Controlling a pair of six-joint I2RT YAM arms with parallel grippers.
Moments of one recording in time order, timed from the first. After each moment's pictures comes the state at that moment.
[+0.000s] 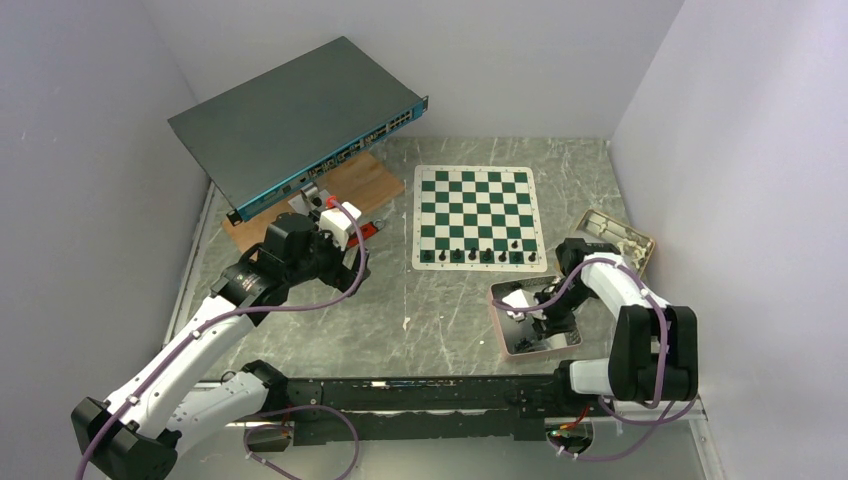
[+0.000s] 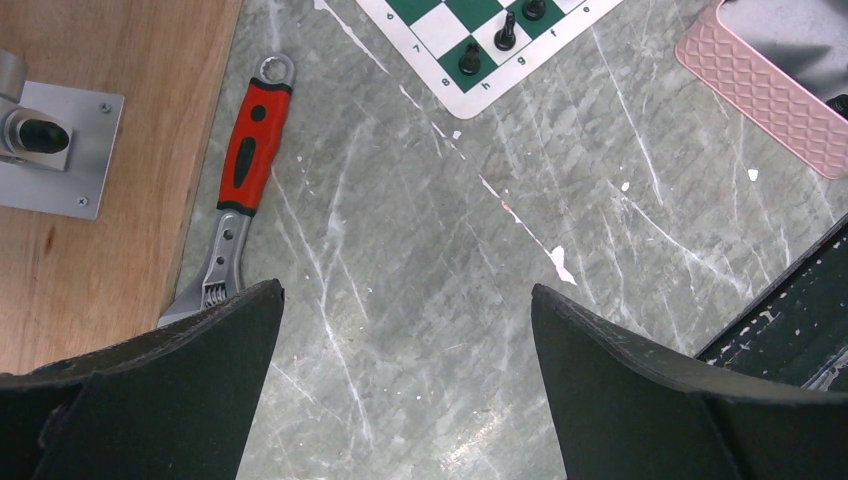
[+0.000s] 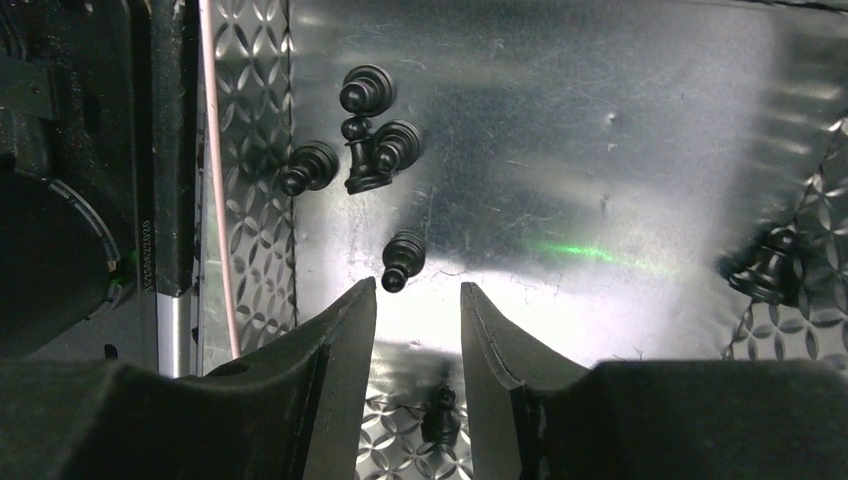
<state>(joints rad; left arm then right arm) -0.54 0.90 0.87 -0.53 0.13 0.07 -0.02 1.32 0.71 -1.18 -0.41 -1.86</state>
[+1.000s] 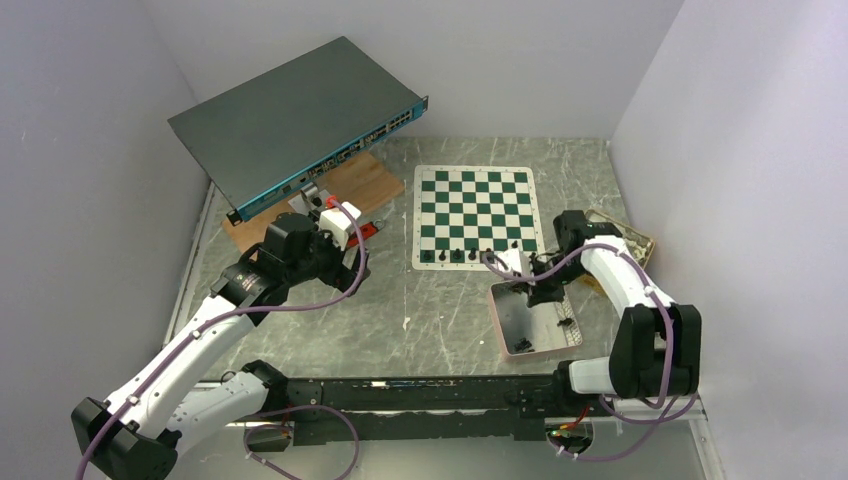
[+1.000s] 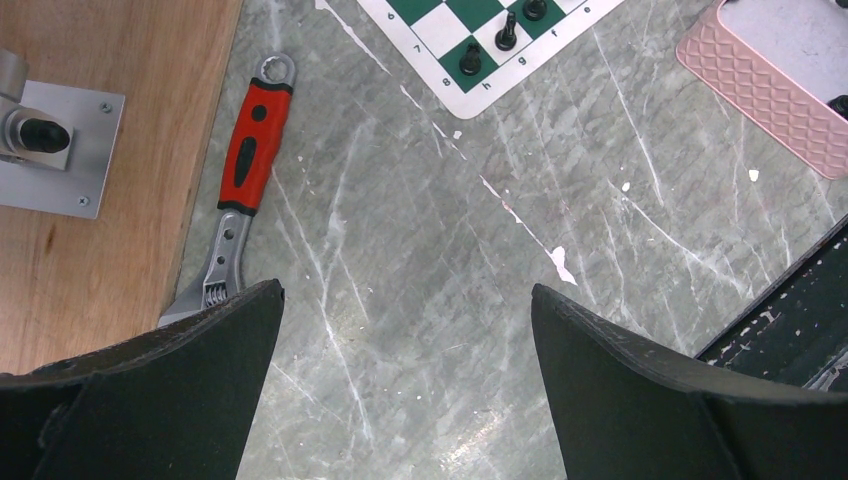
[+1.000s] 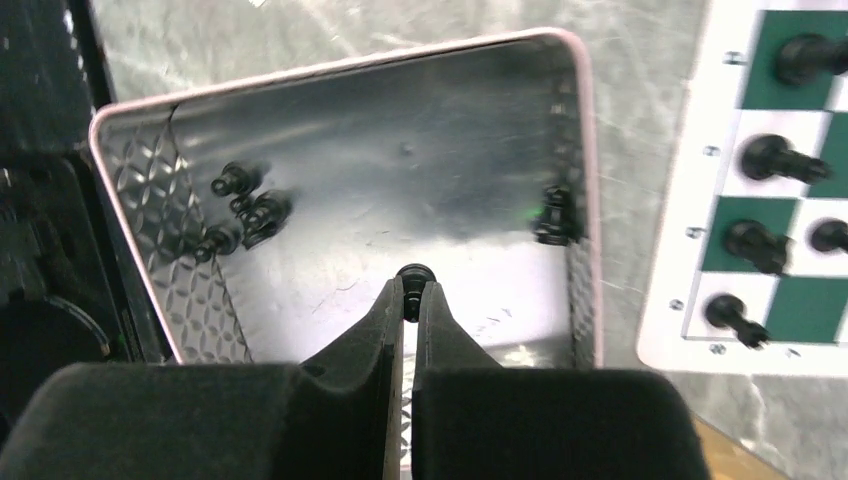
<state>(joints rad) -0.54 0.90 0.87 -0.53 0.13 0.07 0.04 1.34 0.87 -1.13 -0.52 -1.54</state>
